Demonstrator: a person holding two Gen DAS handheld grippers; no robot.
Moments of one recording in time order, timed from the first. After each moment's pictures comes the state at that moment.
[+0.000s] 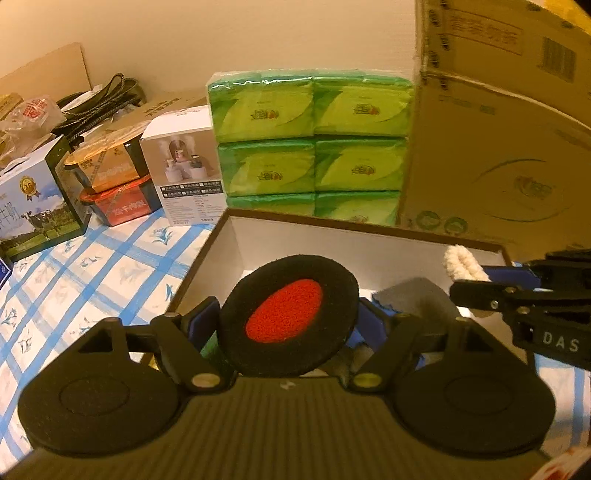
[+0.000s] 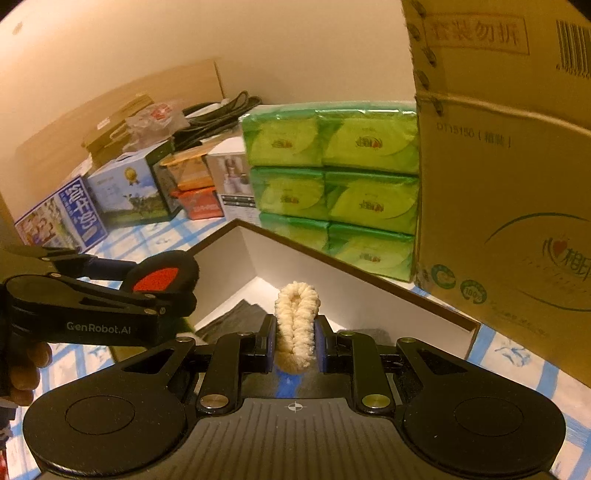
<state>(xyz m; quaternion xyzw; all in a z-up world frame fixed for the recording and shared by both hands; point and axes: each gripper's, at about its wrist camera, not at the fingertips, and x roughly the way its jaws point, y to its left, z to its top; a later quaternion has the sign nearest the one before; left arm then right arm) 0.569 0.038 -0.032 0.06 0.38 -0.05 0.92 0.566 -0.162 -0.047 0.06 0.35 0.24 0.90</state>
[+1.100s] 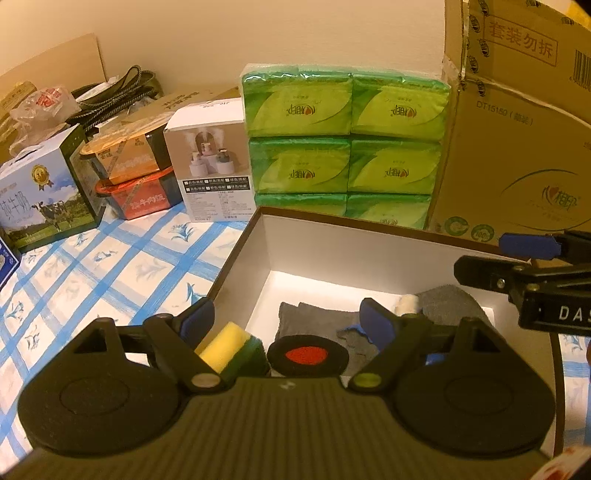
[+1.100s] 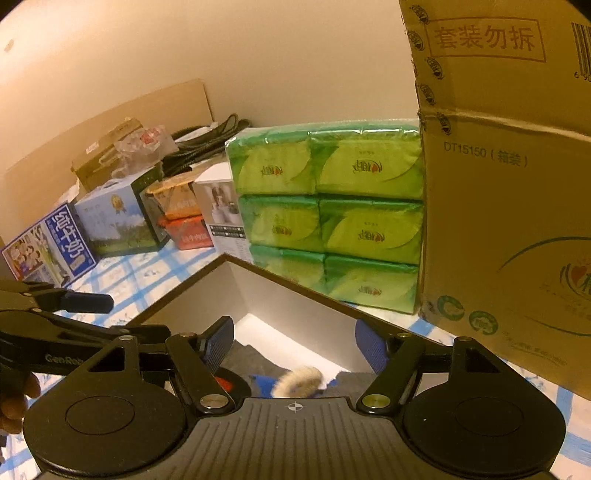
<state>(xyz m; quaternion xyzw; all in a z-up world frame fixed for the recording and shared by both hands) 0.579 0.065 -0.038 0.05 0.38 -0.03 0.92 0.593 -0.148 -0.051 0.07 0.32 0.23 0.92</state>
